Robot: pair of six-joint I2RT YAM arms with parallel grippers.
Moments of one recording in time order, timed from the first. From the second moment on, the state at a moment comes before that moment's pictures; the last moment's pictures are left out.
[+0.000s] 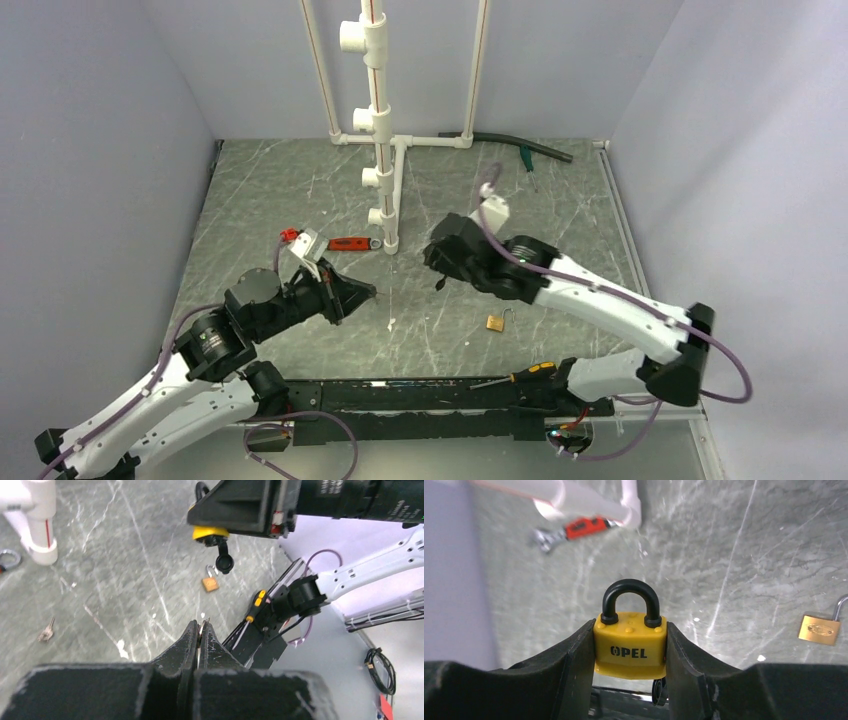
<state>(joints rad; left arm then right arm) -0.87 0.52 0.73 -0.42 0.07 -0.55 1.05 1.34 1.29 -0.82 0.52 1.17</state>
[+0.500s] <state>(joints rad) -0.87 0.74 0.70 0.10 0.10 -0.54 0.92 1.06 1.27 -0.79 0.58 1.49</state>
